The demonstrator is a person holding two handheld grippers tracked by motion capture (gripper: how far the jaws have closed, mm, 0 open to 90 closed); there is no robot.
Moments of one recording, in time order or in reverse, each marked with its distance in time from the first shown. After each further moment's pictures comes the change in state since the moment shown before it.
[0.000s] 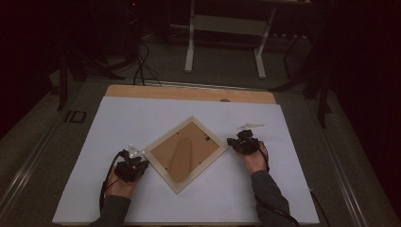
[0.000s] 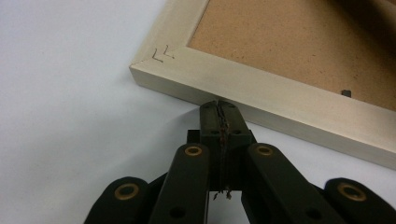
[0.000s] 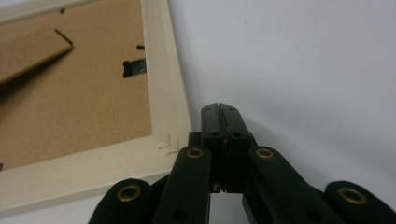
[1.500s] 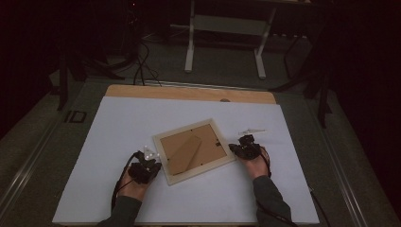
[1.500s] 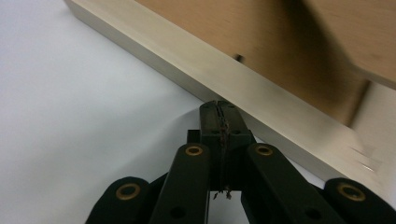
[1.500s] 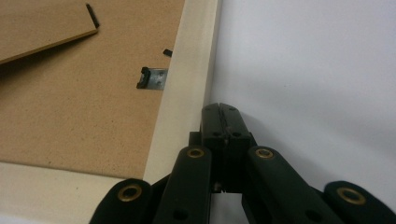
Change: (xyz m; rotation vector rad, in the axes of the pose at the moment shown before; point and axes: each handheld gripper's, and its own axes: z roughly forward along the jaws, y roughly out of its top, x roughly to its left) left arm -0.036 0.005 0.005 0.006 -0.110 0.036; right arm -0.001 -0.017 -0.003 0.036 0.000 0.033
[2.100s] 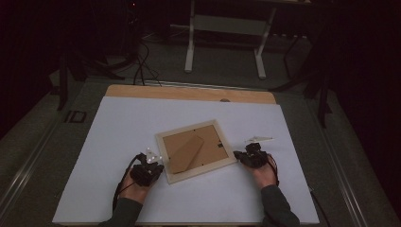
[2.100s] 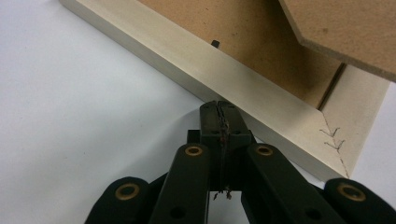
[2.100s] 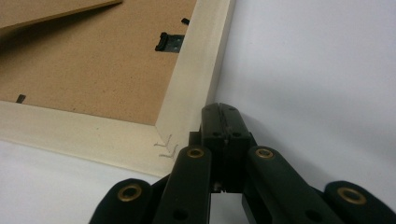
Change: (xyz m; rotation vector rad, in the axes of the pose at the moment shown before) left arm -0.006 0.006 0.004 0.011 0.046 0.055; right arm -0.002 -0.024 -0.022 -0.001 0.029 -0.013
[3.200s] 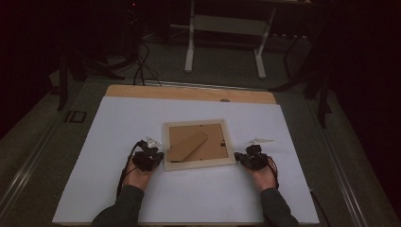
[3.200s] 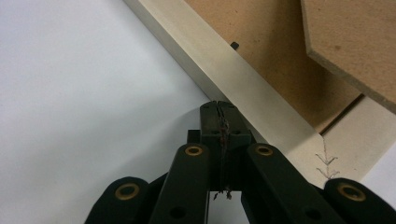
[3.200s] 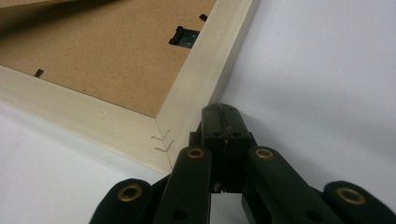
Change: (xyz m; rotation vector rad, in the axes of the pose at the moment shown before) left arm 0.027 0.026 0.024 -0.014 0.028 -0.047; right arm 0.006 -0.005 -0.004 0.000 -0.030 0.033
